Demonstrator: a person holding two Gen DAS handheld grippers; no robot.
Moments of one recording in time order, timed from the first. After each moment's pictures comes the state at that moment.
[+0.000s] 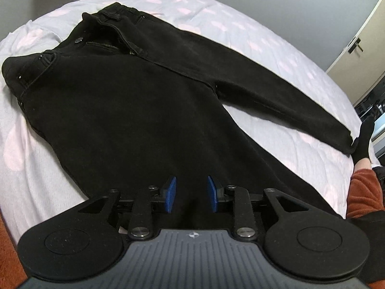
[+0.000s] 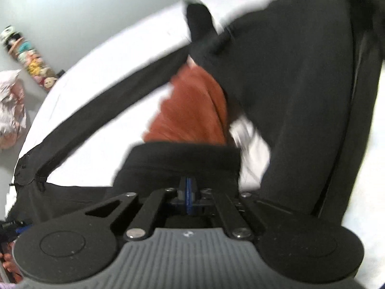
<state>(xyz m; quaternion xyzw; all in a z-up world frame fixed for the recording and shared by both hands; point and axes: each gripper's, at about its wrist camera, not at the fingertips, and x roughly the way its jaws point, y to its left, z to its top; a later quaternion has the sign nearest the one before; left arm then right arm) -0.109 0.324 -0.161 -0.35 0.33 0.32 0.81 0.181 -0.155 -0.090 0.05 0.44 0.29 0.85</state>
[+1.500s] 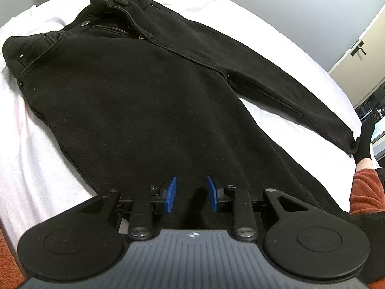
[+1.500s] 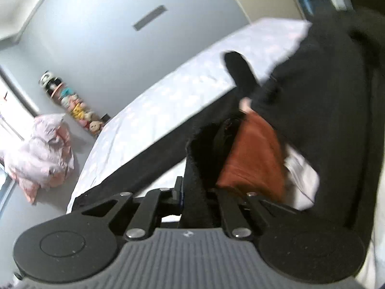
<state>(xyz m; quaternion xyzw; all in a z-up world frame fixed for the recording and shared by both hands) -0.115 0.324 -0.180 -0.37 0.34 0.32 0.80 0.140 -0.162 -0.030 0.16 0.37 0.36 0.84</state>
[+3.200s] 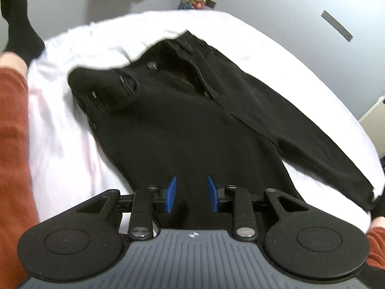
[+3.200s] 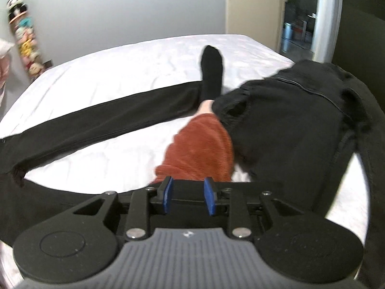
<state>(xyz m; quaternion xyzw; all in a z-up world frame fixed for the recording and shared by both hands) -0.167 0.367 -0.138 -0.37 0.28 0.45 0.76 0.137 -0.086 -0.029 -0.08 0.37 0.24 0.90</state>
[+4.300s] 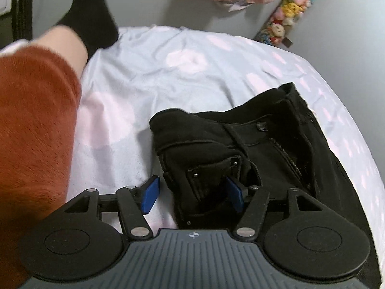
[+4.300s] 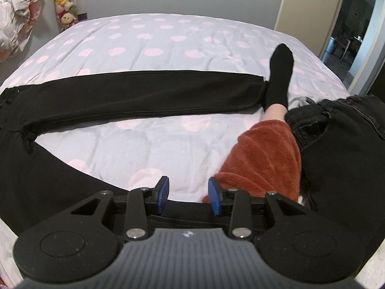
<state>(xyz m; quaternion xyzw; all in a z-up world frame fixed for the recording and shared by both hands) -0.228 0.479 -0.191 -0.46 0.19 0.56 0.66 0.142 0.036 -0.058 -0.18 0.39 0.30 0.85</state>
